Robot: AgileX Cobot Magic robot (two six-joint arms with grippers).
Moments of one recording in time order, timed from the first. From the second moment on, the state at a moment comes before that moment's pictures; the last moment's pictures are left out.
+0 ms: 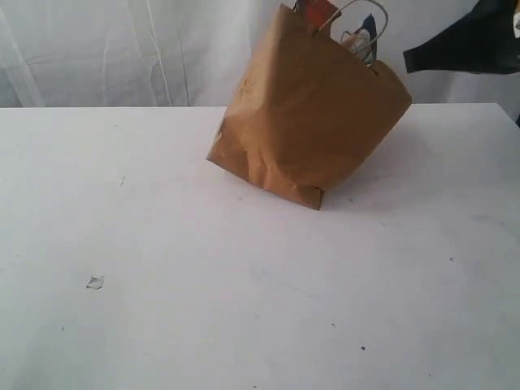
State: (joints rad) left arm 0.05 0.00 0.02 -0.29 0.43 0.26; right arm 0.30 1.33 -1.11 -0.63 0.46 0.48
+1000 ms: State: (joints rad) left arm 0.05 0.00 0.02 -0.29 0.43 0.26; right arm 0.18 0.42 -0.29 -1.43 -0.10 1.49
